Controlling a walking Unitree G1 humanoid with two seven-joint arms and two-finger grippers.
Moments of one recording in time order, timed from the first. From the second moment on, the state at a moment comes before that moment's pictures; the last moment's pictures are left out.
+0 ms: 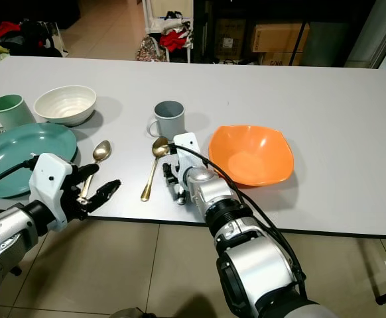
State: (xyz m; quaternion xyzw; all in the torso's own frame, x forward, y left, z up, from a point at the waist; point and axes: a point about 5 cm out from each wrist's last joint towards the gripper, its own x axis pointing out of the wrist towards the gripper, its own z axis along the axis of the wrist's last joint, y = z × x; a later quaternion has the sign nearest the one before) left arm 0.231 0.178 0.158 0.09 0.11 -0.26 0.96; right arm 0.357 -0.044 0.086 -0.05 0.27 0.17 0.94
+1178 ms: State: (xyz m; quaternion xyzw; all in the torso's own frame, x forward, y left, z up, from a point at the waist) left arm 0.236 0.170 0.159 0.10 0.11 -0.28 0.95; right arm 0.360 -0.058 0.085 -0.06 0.28 0.17 0.94
